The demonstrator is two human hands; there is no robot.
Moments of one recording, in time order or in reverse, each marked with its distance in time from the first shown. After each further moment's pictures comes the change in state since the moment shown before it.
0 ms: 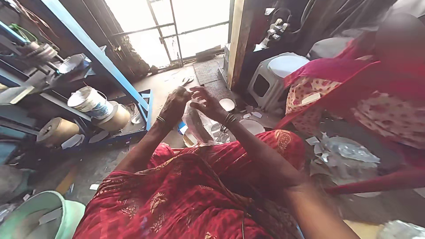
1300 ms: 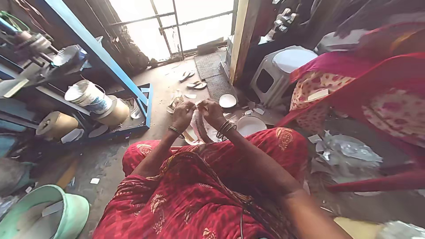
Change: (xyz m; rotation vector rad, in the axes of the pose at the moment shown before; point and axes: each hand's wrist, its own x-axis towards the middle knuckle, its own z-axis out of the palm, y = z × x) left_hand -0.028 0.011 0.057 -0.510 -0.076 -0.490; right_hand -0.028 0.024 0.024 -0.333 0.119 0.151
